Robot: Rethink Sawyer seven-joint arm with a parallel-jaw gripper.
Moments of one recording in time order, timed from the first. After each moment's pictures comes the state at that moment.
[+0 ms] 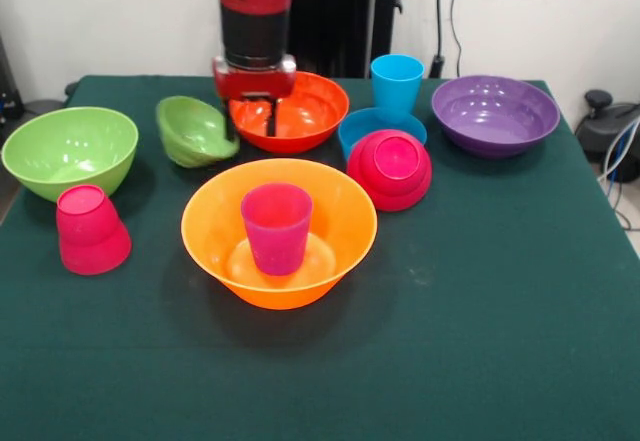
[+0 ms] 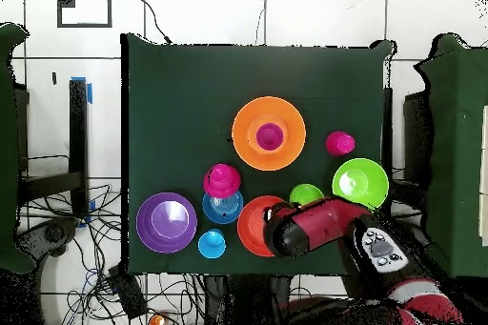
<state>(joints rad) -0.60 -0.53 0.21 1.90 -0.95 0.24 1.99</state>
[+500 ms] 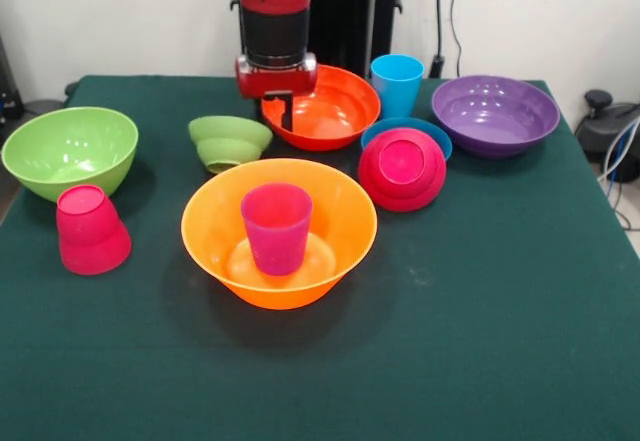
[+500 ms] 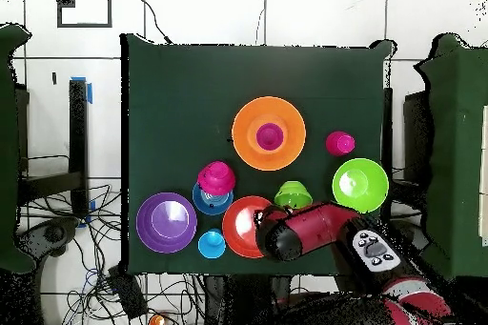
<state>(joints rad) -0.60 -0.54 0.21 1.94 -0.88 0.20 1.99</state>
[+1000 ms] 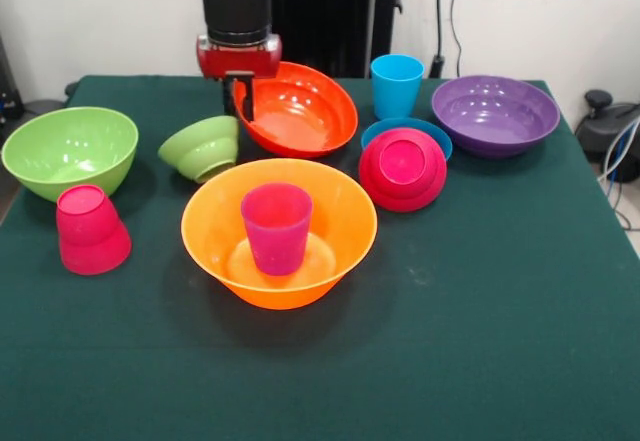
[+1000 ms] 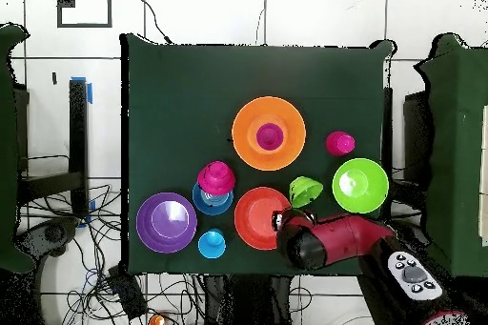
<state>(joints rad) -0.73 -0.61 0.24 1.98 -0.88 0.20 1.99</state>
